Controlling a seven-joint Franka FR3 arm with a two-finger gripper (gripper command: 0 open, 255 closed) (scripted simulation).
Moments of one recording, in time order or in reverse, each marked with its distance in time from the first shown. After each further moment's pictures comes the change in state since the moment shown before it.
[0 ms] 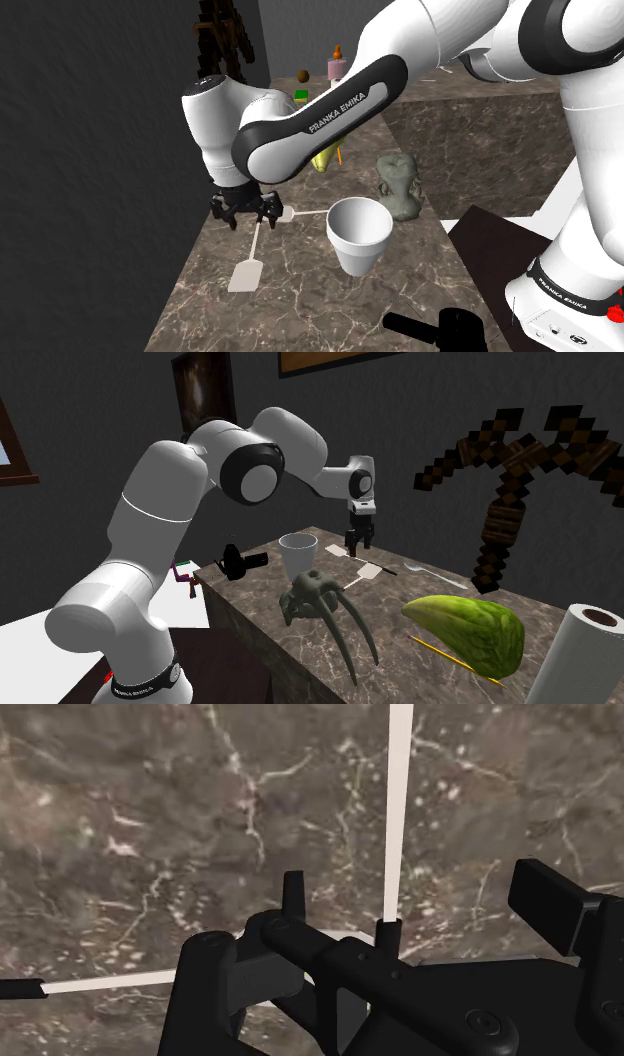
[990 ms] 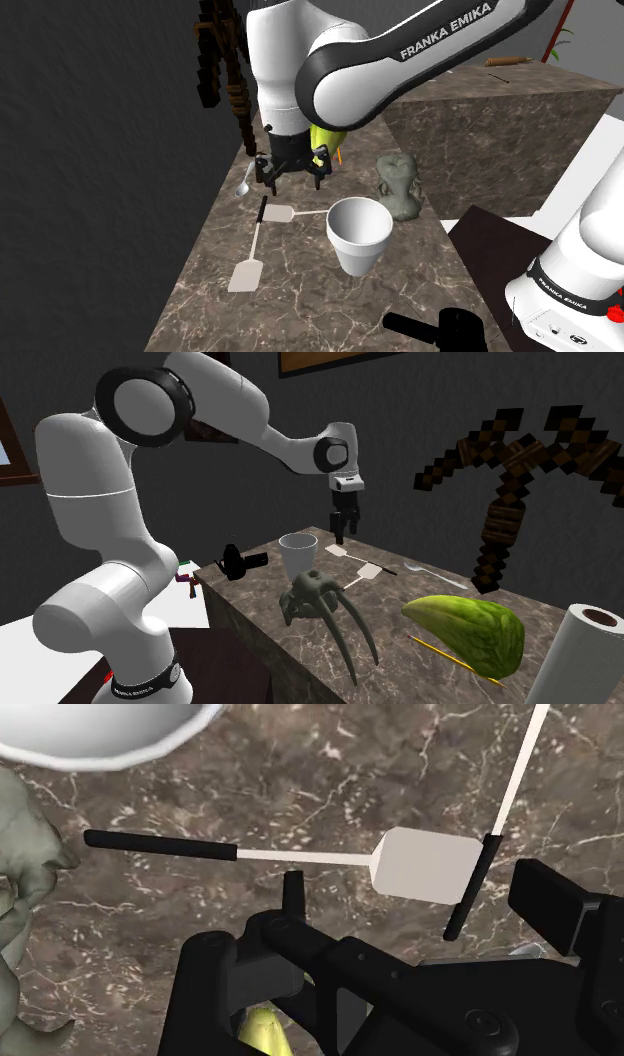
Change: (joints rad) arm -0.250 -0.513 0.095 -0.388 0.301 0.040 -0.368
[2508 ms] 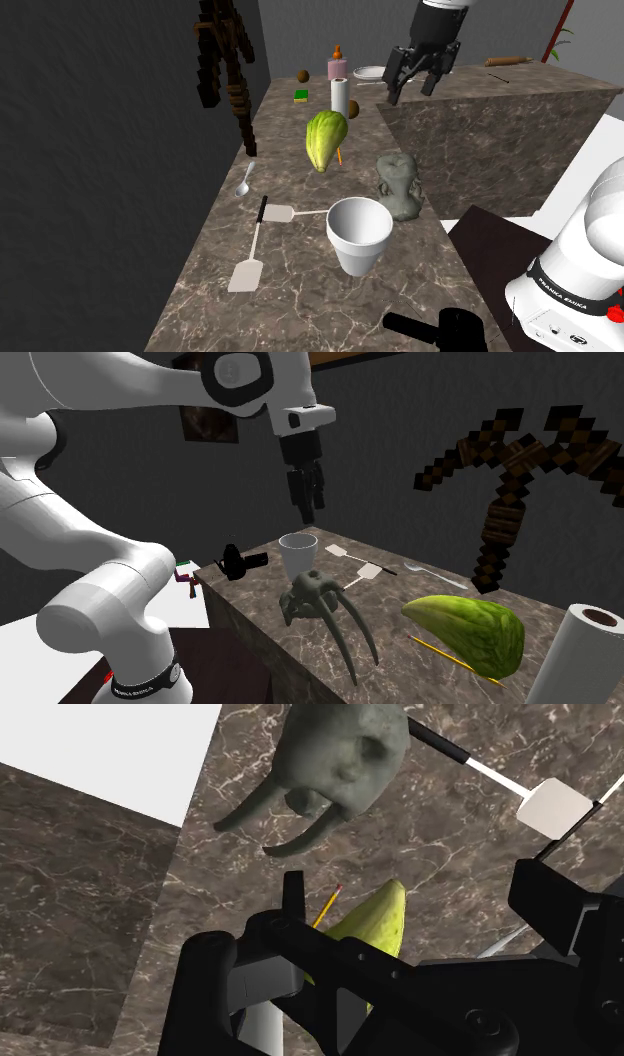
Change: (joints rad) arm 0.079 -0.776 -0.535 -0.333 0.242 -0.263 -0.921
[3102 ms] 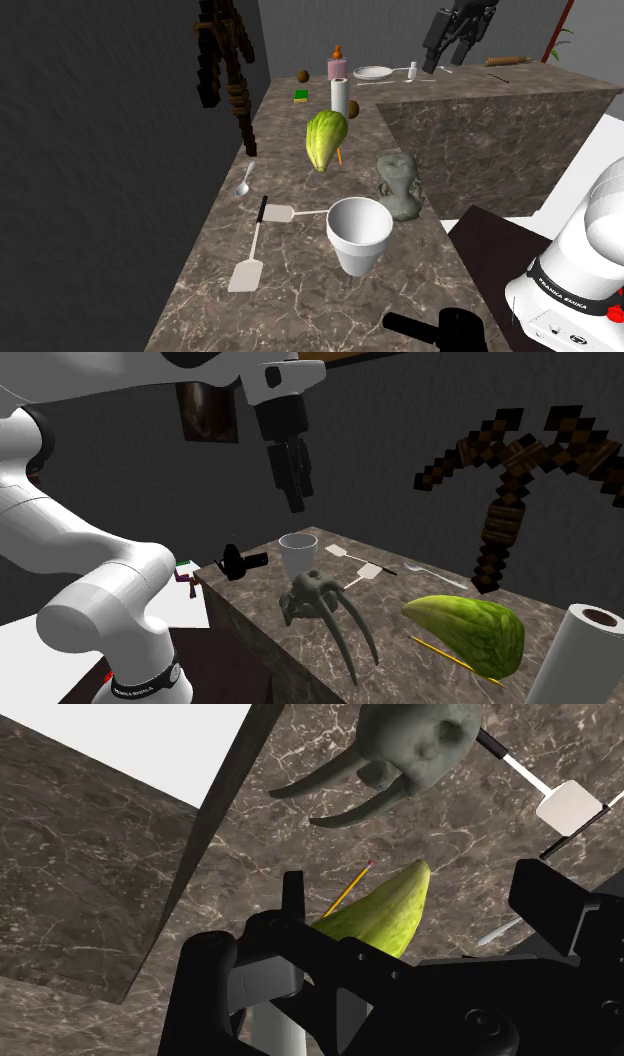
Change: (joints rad) arm 0.000 -0.076 -0.166 0.050 -0.067 -0.102 -0.230
